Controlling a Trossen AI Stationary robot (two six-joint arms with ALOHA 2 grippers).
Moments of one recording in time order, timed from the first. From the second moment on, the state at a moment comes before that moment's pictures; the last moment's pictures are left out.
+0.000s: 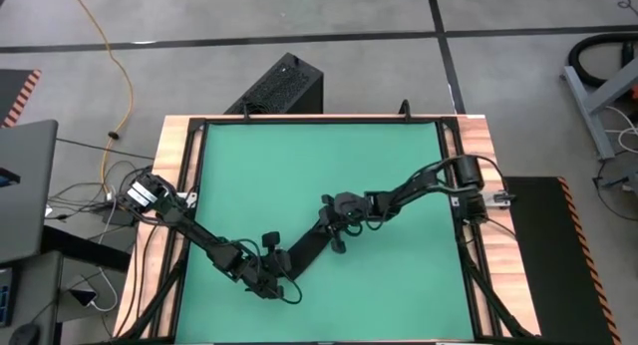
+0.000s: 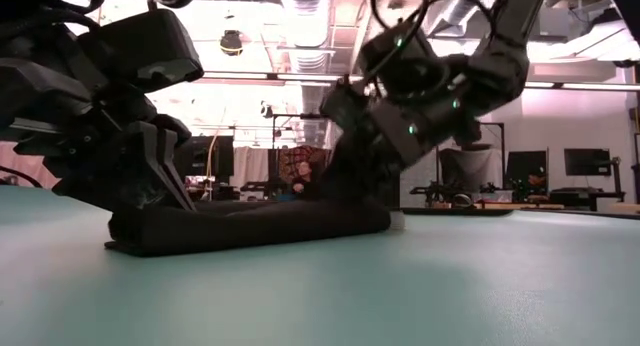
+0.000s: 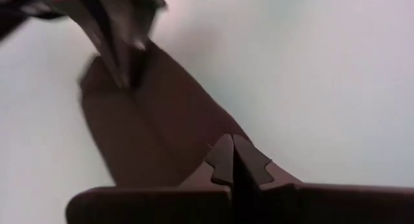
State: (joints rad) left arm -0.61 1.82 0.80 -0.02 -0.51 -0.59; right arm 0.04 1.96 0.87 0.62 -0.20 0.06
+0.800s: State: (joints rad) left arm -0.47 1.58 0.79 -0.38 -0.57 -0.10; right arm 0.05 2.02 0.73 0.81 0.05 0.19
